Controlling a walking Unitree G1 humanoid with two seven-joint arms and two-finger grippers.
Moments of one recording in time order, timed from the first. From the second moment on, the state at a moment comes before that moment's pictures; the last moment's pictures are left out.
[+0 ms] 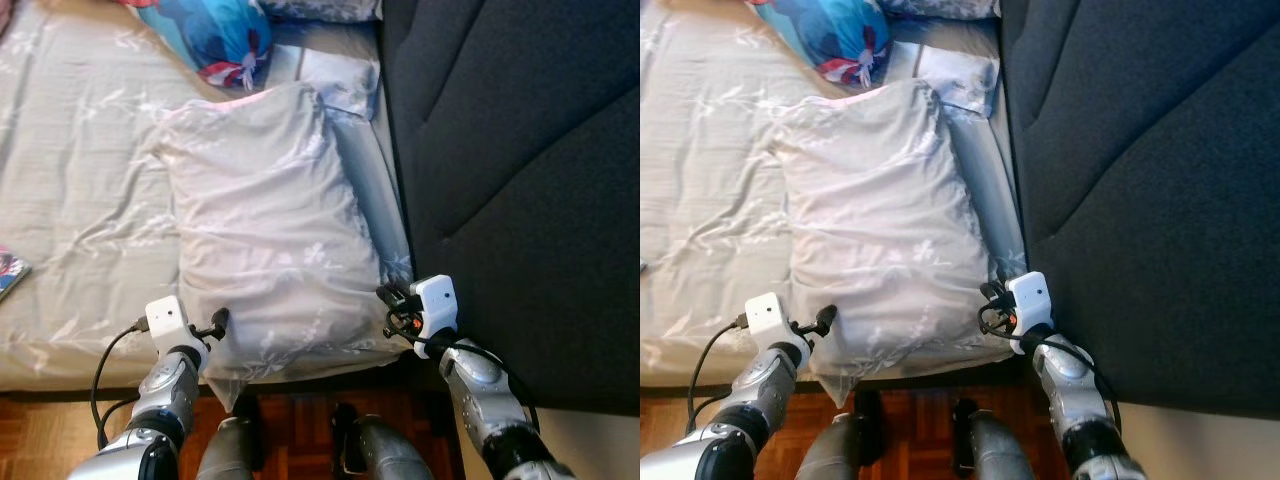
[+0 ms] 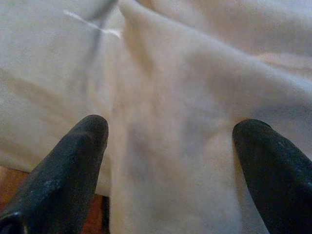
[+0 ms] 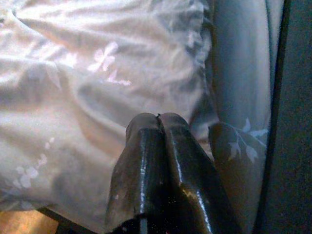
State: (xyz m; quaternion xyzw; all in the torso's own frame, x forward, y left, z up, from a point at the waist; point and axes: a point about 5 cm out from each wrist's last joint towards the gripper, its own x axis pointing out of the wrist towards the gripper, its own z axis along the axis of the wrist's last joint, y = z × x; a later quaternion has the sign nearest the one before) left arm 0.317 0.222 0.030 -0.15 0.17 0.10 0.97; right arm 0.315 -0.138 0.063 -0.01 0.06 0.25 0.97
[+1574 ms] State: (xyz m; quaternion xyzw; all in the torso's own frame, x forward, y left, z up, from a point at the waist) left arm 0.306 0.211 0.049 -0.11 0.04 0.06 0.99; right arm 0.292 -0.123 0.051 0.04 0.10 0.23 0.97
